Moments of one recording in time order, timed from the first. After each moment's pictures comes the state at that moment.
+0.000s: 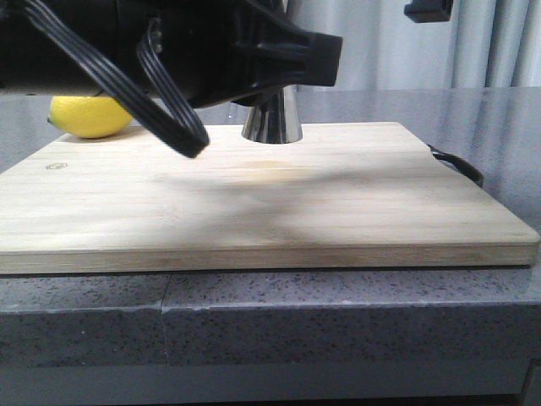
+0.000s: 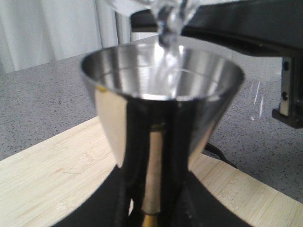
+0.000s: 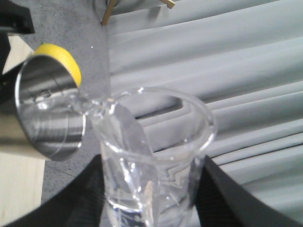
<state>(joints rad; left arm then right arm) -0.95 1.51 -0.69 -0.18 -0.61 0.10 0.35 1.25 -0.78 -0.96 -0.67 -0.51</state>
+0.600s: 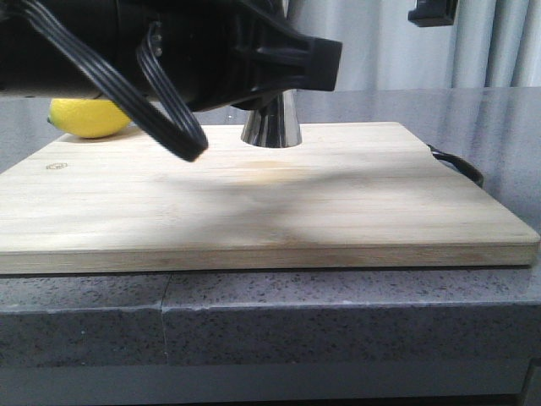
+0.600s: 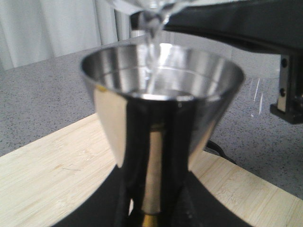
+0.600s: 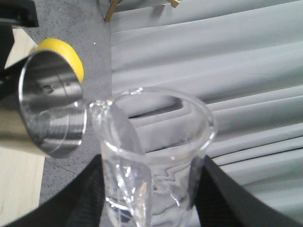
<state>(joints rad) -0.95 1.51 -0.69 -0.18 -0.60 0.10 0.35 1.25 -0.78 -0.97 -0.66 -0.53</state>
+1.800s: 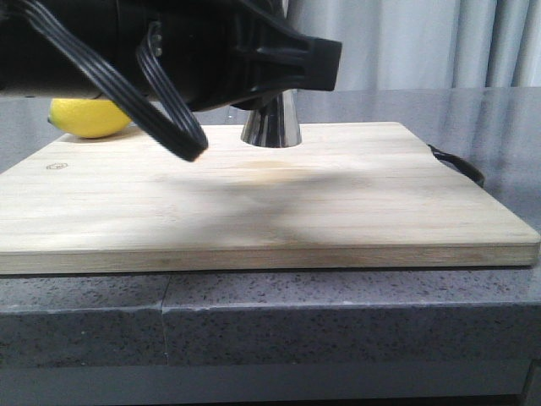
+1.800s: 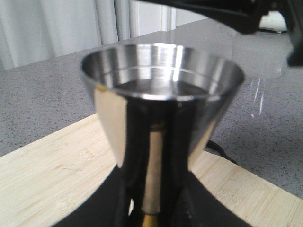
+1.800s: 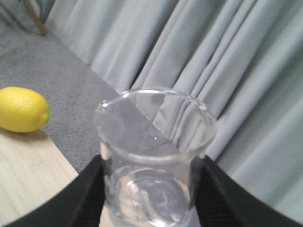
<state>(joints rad) -0.95 1.51 -0.69 -0.18 -0.60 0.10 0.31 1.25 -0.78 -0.67 -0.53 0.10</state>
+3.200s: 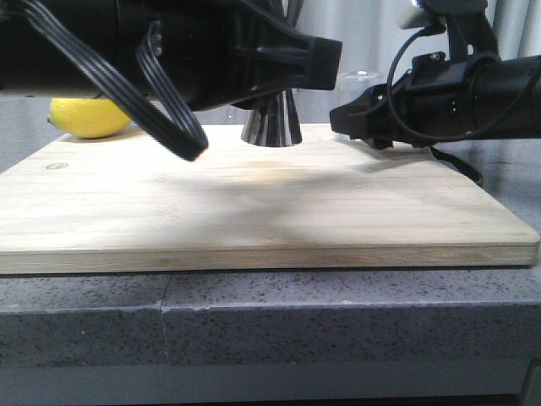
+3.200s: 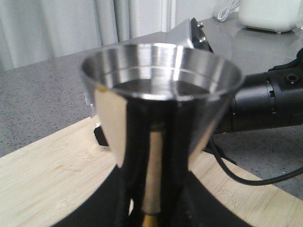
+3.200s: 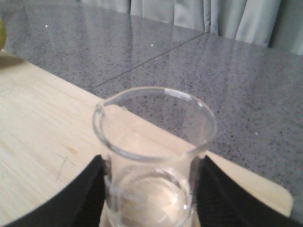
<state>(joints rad) -0.95 1.51 -0.69 -0.18 -0.60 0.10 0.22 1.80 -0.78 -0.53 -0.85 0.20</state>
